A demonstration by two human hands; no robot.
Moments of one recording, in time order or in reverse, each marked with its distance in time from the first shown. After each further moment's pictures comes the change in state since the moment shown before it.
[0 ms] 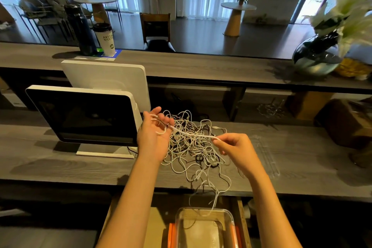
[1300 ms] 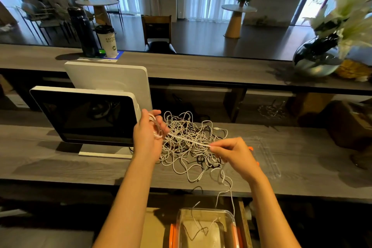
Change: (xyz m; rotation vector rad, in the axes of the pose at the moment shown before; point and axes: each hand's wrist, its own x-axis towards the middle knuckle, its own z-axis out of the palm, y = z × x) left_hand -0.005 0.017 -0.002 0.241 0.030 0.047; right_hand -0.004 0.005 0.007 0.069 -0.111 0.004
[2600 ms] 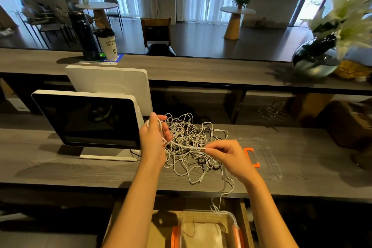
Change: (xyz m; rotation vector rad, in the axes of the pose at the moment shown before) left_hand -0.006 -0.012 0.002 0.277 0.050 0.112; right_hand -0.004 -0.008 0.013 0.005 -0.083 -0.102
